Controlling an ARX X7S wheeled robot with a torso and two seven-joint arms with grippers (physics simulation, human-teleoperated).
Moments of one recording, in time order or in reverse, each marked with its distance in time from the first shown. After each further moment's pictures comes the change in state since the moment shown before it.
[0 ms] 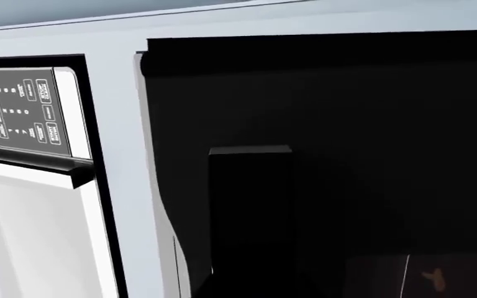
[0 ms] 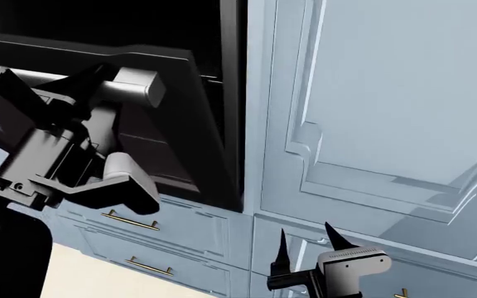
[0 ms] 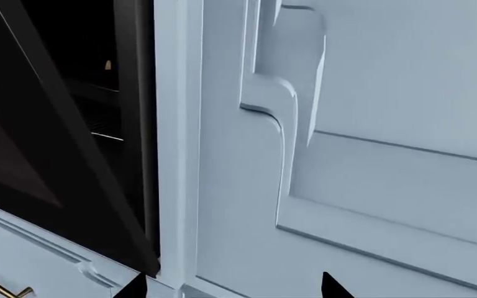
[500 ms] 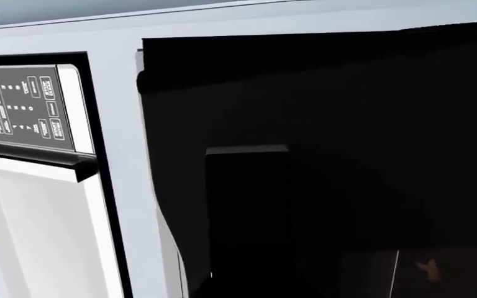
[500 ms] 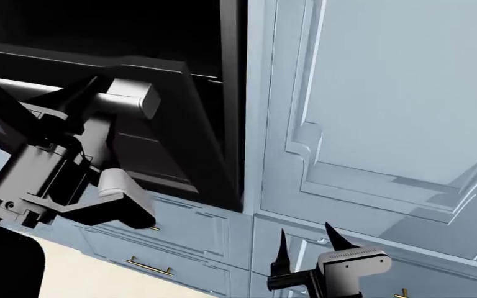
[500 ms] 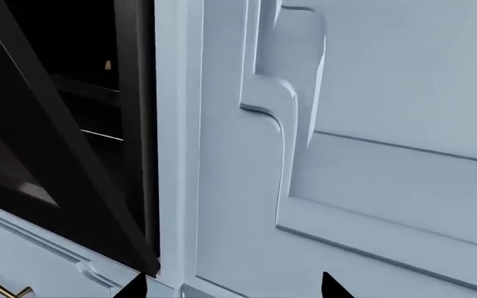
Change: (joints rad) left arm 0.087 -0.018 -0.036 0.071 0.023 -0.024 0.000; right arm 0.000 0.005 -0.007 -0.003 0.002 -0.001 0.007
